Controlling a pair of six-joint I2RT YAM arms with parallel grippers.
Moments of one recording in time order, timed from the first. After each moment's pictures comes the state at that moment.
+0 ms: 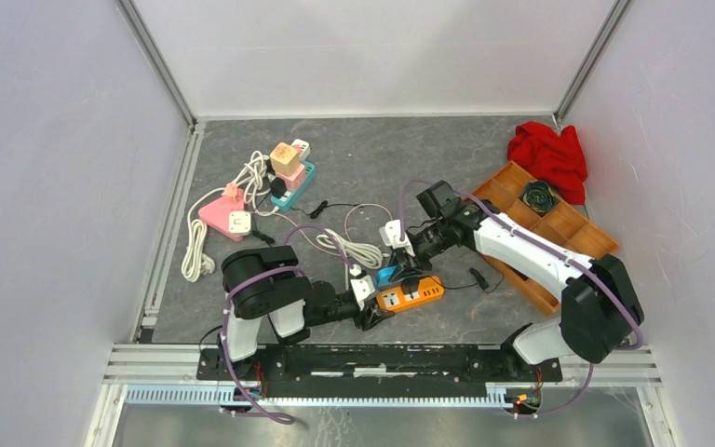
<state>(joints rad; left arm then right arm) -1.07 1.95 0.19 1.55 0.20 -0.04 0.63 1.44 1.00 -0.68 -0.97 -1.05</state>
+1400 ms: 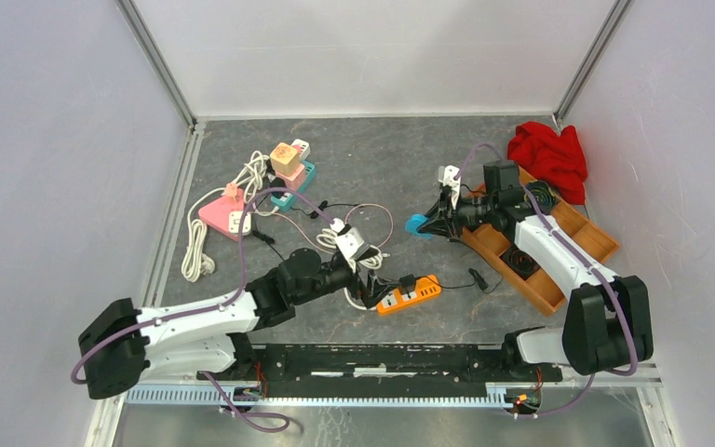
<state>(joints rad) -1.05 1.04 0.47 0.43 0.05 -0.16 0.21 1.34 0.87 -0.29 -1.05 -0.61</state>
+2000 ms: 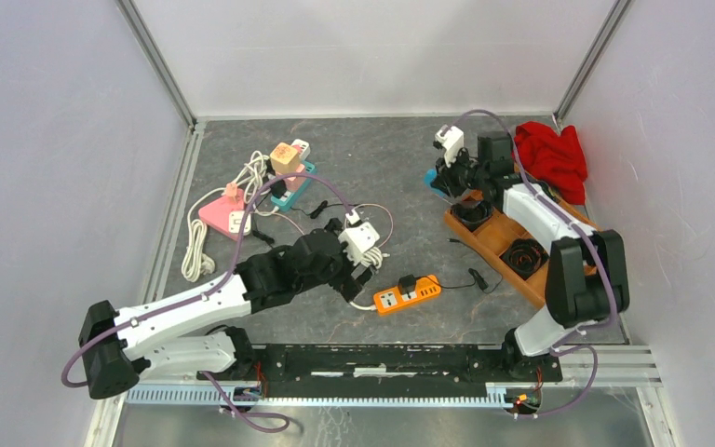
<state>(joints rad) -1.05 1.04 0.81 -0.34 -0.16 0.03 0.19 1.56 1.06 -0.13 -0.55 -0.43</state>
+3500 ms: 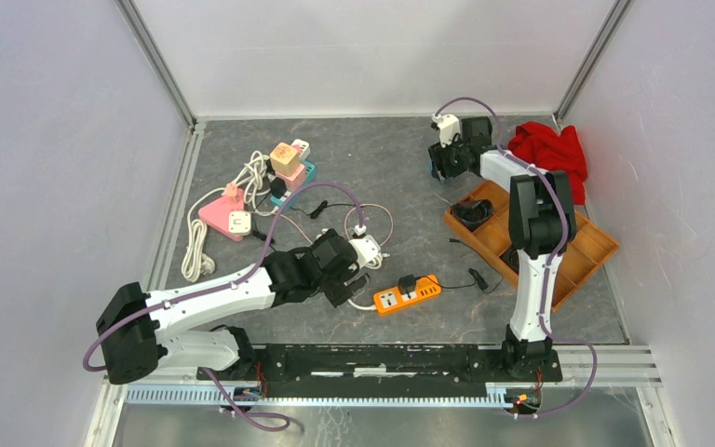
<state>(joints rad) -1.04 1.19 0.79 -0.54 -0.34 0.05 0.14 2.16 1.55 -0.19 -0.29 -0.32</state>
